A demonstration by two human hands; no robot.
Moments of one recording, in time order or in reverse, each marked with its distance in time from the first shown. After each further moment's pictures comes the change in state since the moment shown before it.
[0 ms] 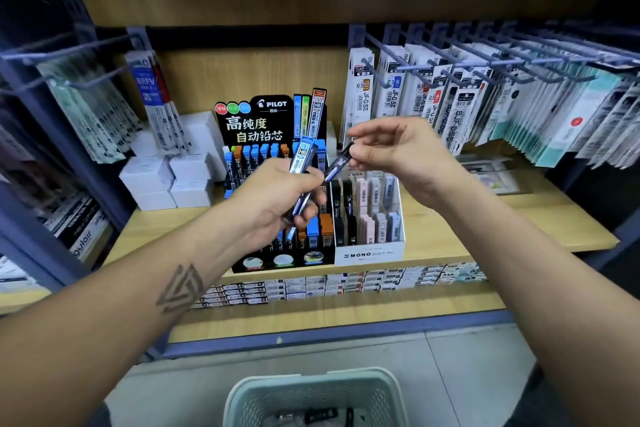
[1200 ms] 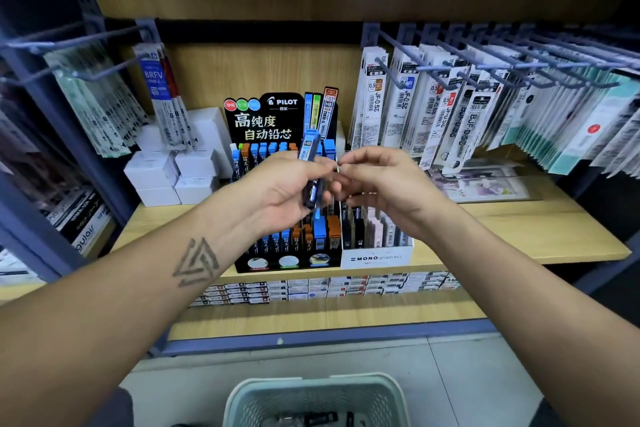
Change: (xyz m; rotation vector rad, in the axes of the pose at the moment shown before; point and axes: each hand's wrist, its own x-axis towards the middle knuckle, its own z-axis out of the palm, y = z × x) left_hand 0.013 0.011 -0.001 -0.272 -0.060 -0.101; right_hand -0.011 0.017 0.037 0.109 -0.012 0.224
